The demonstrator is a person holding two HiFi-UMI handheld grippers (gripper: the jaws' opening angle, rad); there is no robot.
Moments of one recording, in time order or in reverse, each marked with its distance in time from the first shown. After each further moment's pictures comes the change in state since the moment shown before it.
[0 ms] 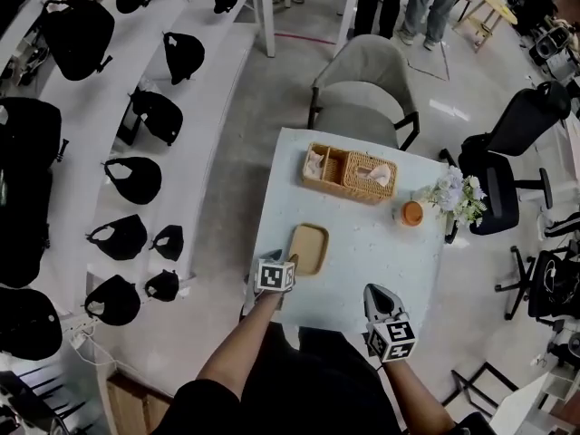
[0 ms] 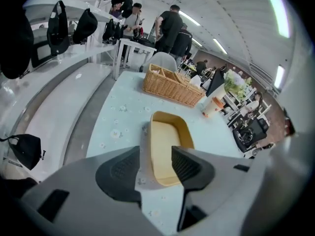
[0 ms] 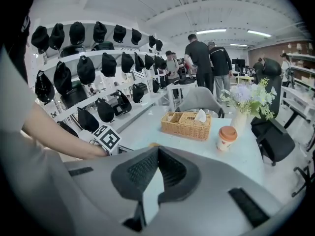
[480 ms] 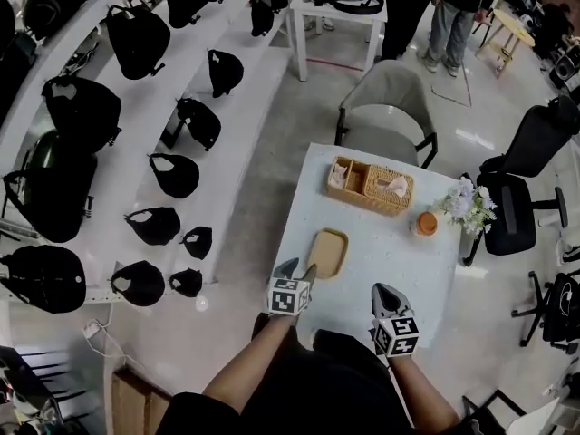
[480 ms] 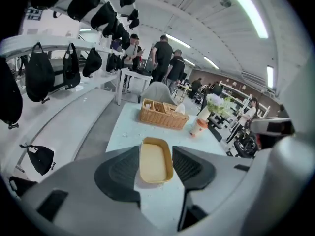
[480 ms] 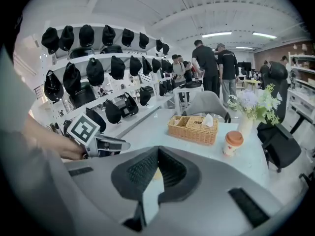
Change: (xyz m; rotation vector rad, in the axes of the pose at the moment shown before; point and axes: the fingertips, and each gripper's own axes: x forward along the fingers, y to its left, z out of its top) left arm -0.116 -0.046 0.021 0.048 -0.280 0.037; right arm -0.011 0.022 0.007 -0.039 -0.048 0.060
